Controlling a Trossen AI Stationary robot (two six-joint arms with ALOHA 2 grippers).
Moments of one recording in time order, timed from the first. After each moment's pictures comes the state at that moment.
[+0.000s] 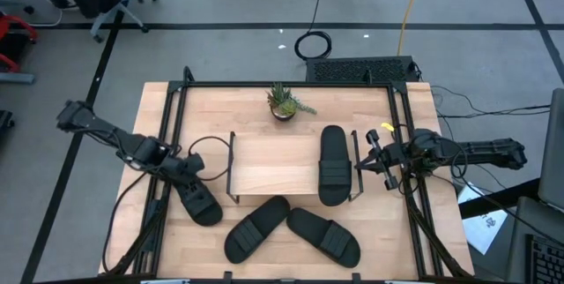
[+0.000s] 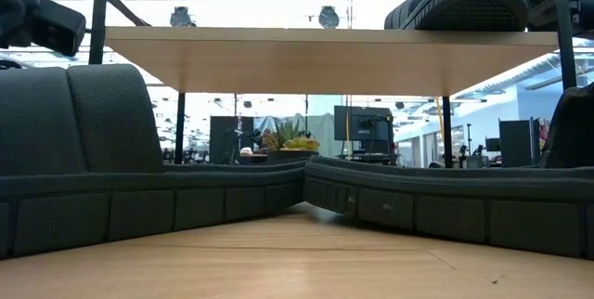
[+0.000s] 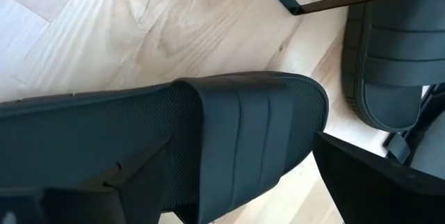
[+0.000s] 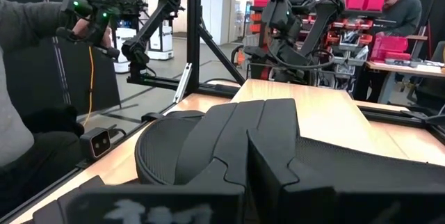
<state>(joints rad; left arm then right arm) -0.43 0.79 0.56 -0.89 0.11 -1.16 -0.01 0.29 0.13 0.16 -0.32 -0.04</state>
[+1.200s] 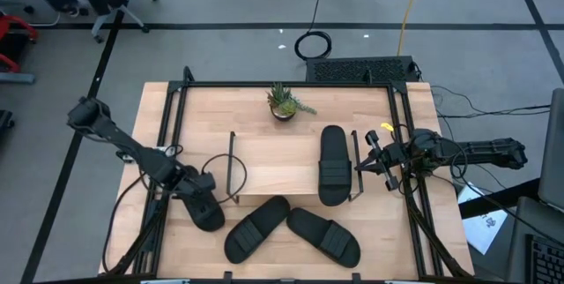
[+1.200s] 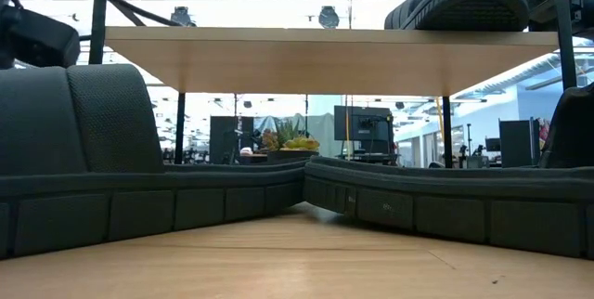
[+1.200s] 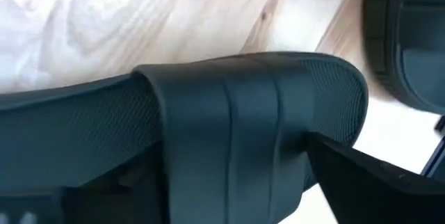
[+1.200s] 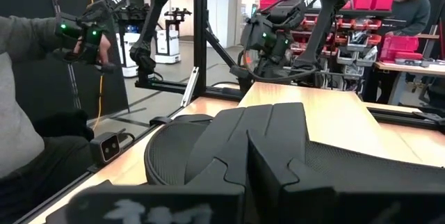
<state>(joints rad) -0.58 1.14 0.56 -0.65 0.11 -1.13 -0.01 0.30 0.13 0.19 -0.35 -0.01</state>
